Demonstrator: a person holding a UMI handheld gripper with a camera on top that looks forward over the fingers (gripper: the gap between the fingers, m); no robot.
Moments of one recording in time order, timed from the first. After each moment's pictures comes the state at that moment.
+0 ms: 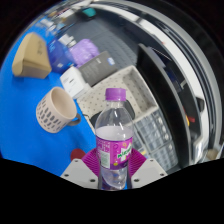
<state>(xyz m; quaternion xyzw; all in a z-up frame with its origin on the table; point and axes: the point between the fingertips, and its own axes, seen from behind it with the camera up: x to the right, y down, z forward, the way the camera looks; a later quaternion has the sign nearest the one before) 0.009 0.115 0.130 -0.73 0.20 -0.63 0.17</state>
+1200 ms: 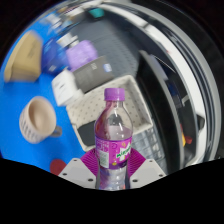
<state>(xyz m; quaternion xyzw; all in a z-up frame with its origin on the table) 0.060 0.137 0.193 -0.73 0.14 -0.65 0.15</state>
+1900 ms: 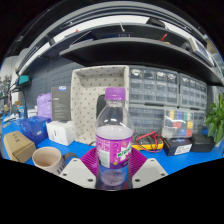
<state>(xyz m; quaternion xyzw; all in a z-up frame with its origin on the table) 0.081 0.121 0.107 -0.60 0.48 -0.41 0.49</state>
